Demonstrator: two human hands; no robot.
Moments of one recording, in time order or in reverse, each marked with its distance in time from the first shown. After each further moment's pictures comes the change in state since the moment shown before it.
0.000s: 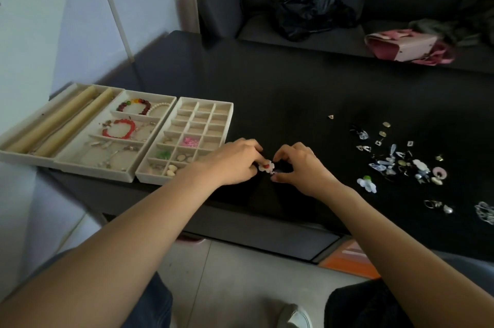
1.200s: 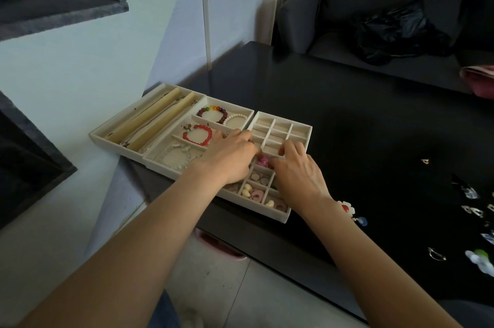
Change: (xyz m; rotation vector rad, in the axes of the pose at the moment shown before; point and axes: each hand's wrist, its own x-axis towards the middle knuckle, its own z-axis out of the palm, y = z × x) left_hand -0.071 -0.099 -0.042 0.202 0.128 -0.356; right_hand 0.058 -0.137 0.053 -0.528 0.162 -0.371
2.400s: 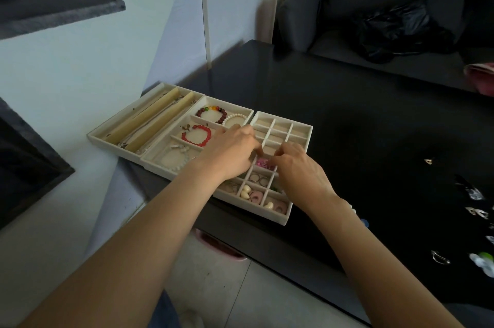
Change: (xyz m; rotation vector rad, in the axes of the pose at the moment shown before) left_hand 0.005 -0.005 -0.001 -0.102 0.093 0.020; right_hand 0.005 0.008 -0.006 0.167 -0.036 -0.029
